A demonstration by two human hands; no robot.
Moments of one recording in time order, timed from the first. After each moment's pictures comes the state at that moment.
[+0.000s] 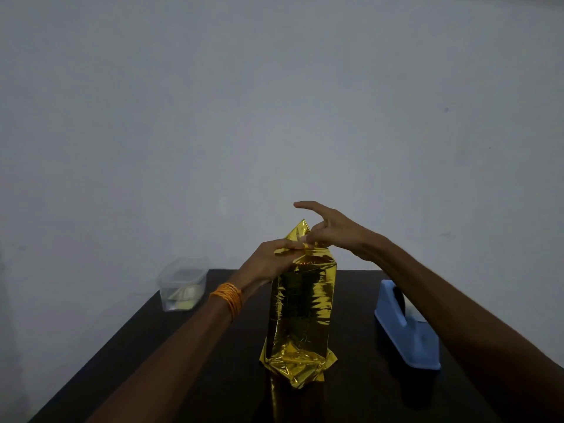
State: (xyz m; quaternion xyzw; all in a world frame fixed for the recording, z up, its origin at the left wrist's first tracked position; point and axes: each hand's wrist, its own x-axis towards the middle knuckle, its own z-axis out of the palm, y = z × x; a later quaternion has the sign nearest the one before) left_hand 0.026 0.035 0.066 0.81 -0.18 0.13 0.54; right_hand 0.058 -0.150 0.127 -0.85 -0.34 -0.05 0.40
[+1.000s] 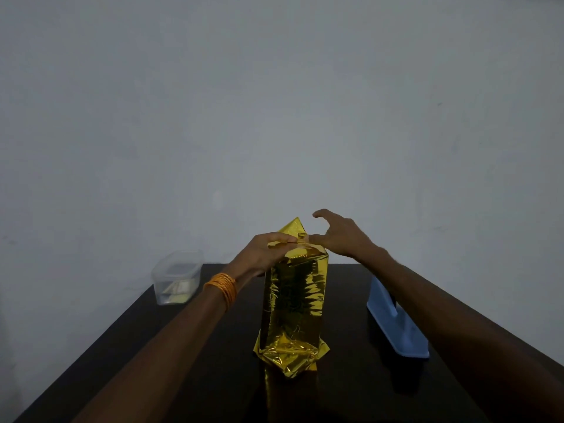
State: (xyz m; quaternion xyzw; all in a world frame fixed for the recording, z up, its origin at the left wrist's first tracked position) left_hand 0.031 0.036 0.067 0.83 -0.15 0.13 0.52; right_hand 0.081 -0.163 0.097 -0.92 -0.19 -0.17 0.28
